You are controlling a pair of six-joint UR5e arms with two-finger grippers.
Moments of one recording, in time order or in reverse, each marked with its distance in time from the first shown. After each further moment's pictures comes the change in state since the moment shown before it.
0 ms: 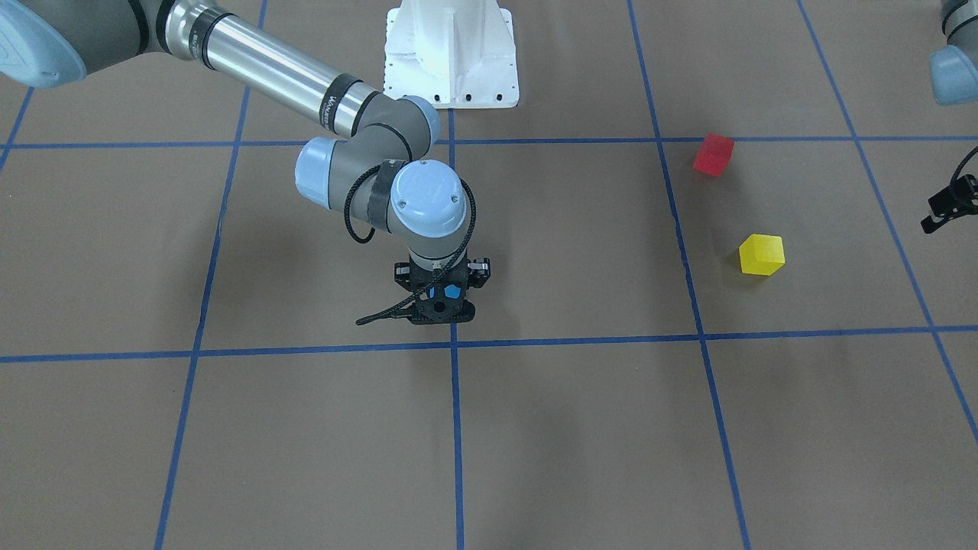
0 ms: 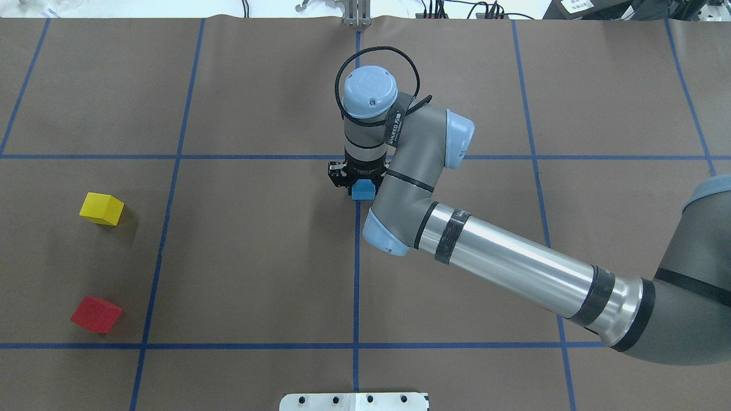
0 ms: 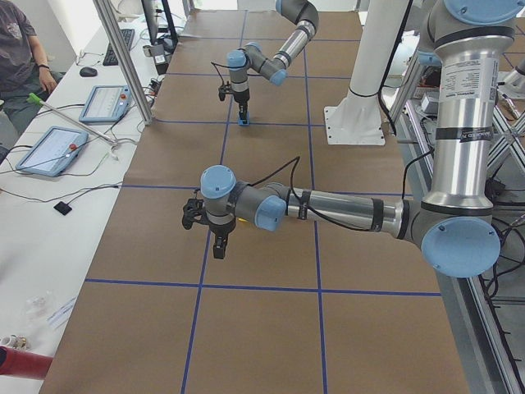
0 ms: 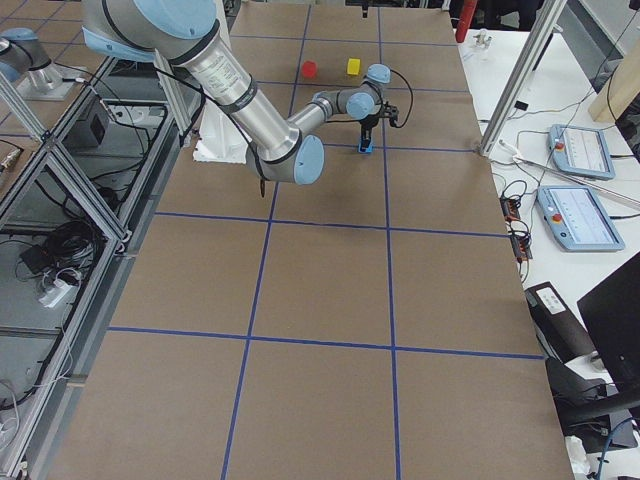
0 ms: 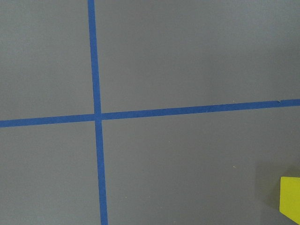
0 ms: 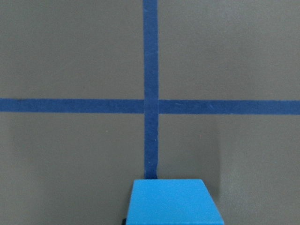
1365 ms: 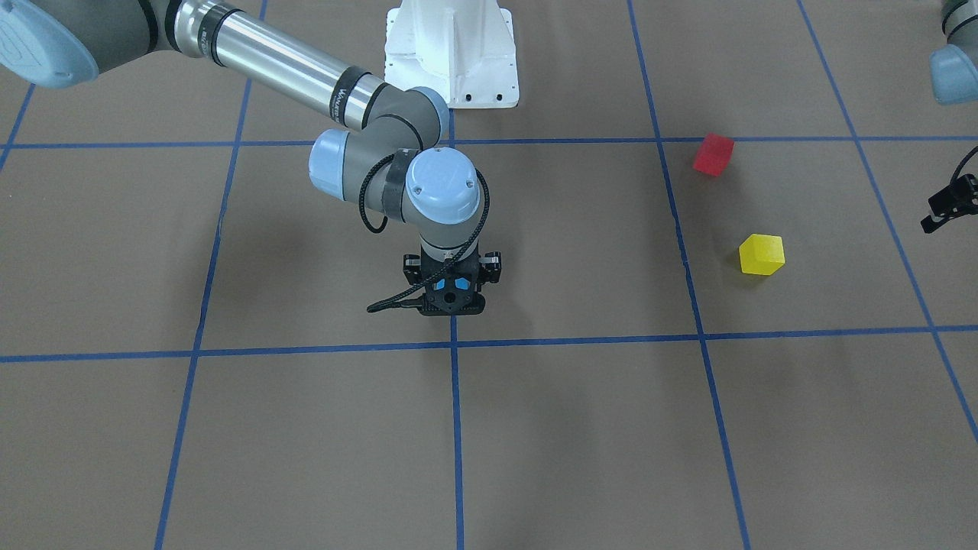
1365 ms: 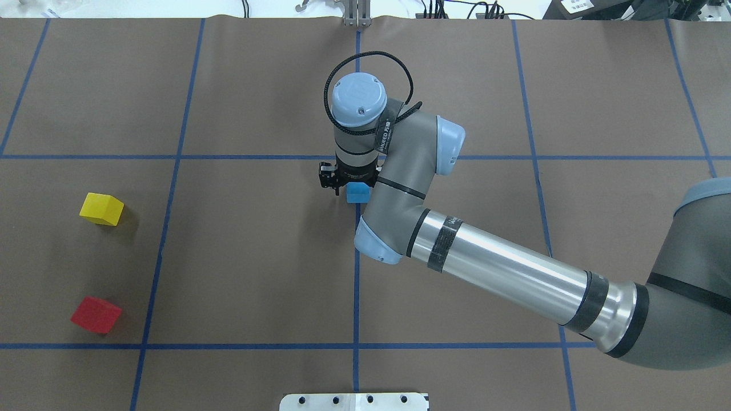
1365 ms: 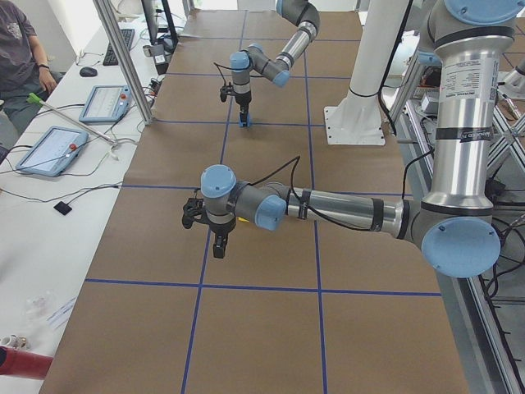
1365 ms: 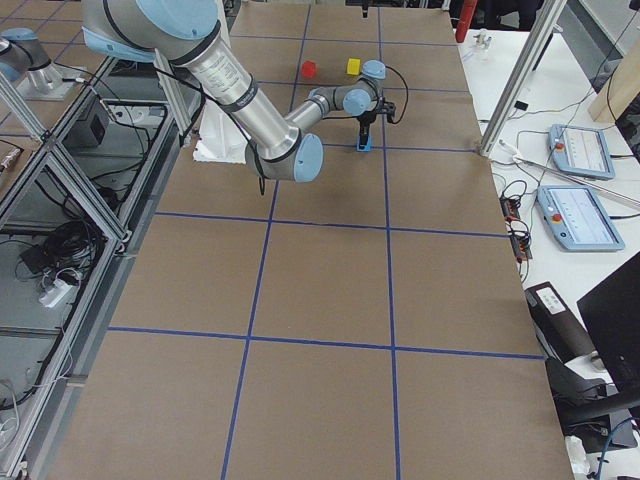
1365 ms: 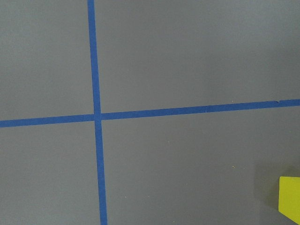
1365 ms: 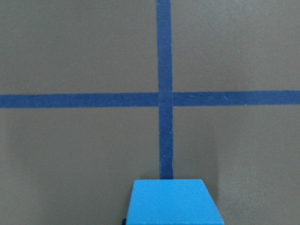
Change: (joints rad) left arm 0.003 -0.005 -0.005 0.000 0.000 -0.016; right arm -0.018 0.011 0.021 -0.003 -0.040 0.047
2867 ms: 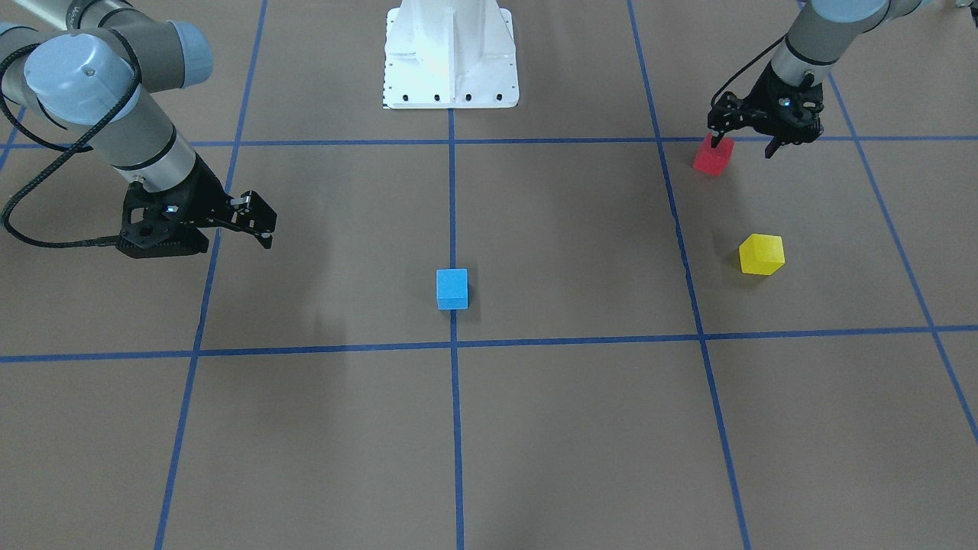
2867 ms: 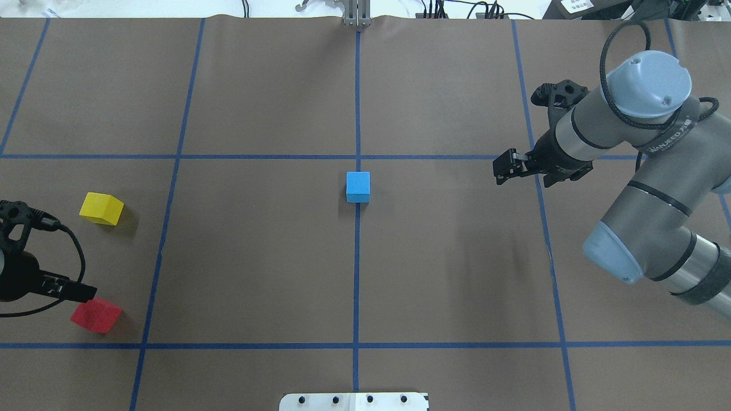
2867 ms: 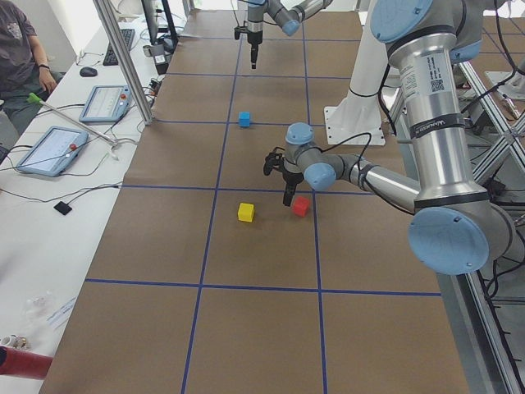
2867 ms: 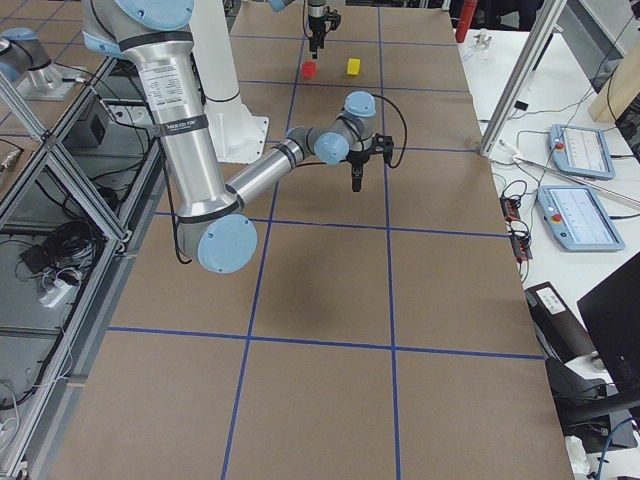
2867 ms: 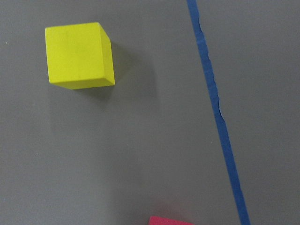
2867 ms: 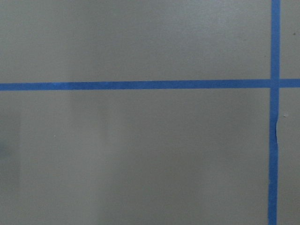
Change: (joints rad) left arm 0.744 0.327 -0.429 -0.315 0.361 -0.536; right arm 0.234 -0.687 0.713 -0.018 0.103 -0.146
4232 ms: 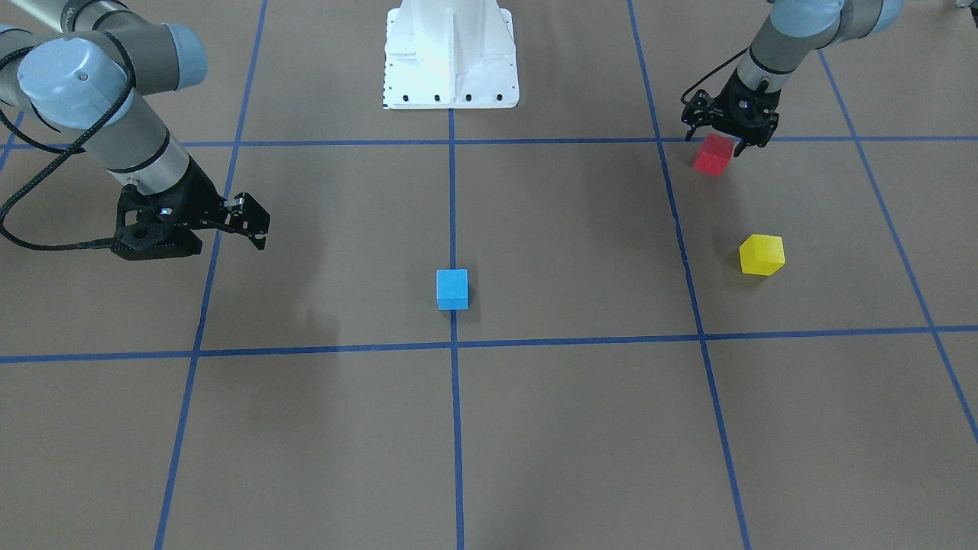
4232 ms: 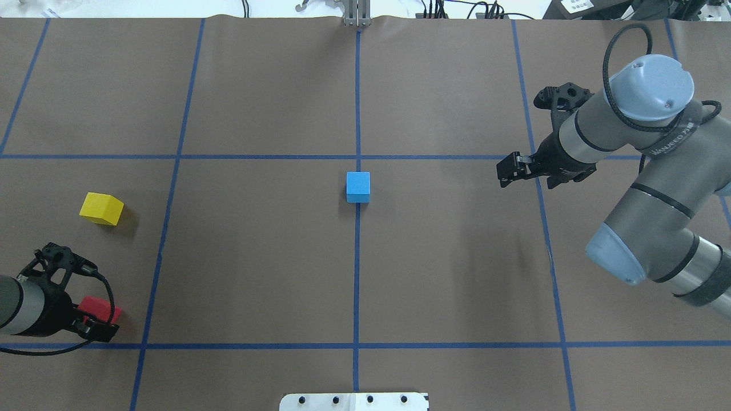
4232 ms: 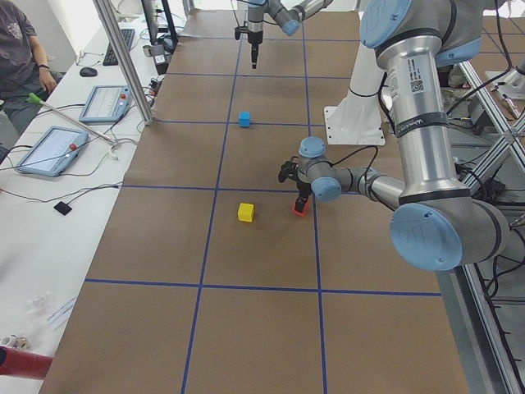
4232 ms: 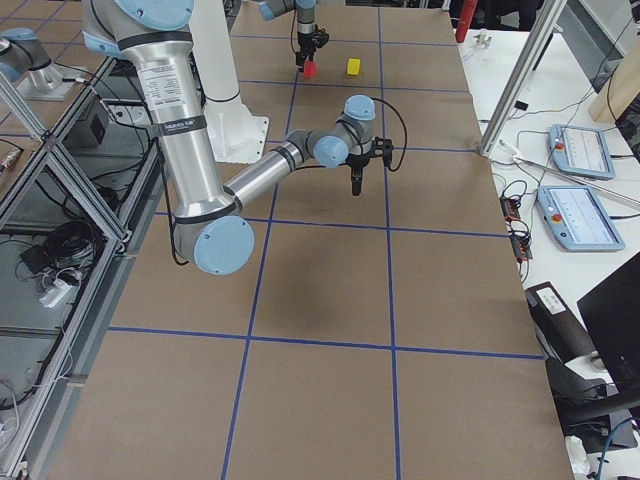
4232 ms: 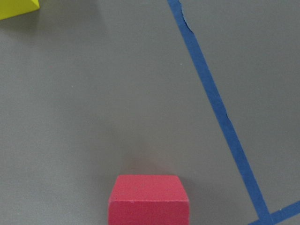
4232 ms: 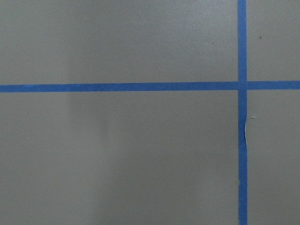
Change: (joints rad) left arm 0.179 -0.031 0.098 -0.072 0.084 0.005; right arm -0.002 -0.010 -0.007 0.012 0.000 -0.023
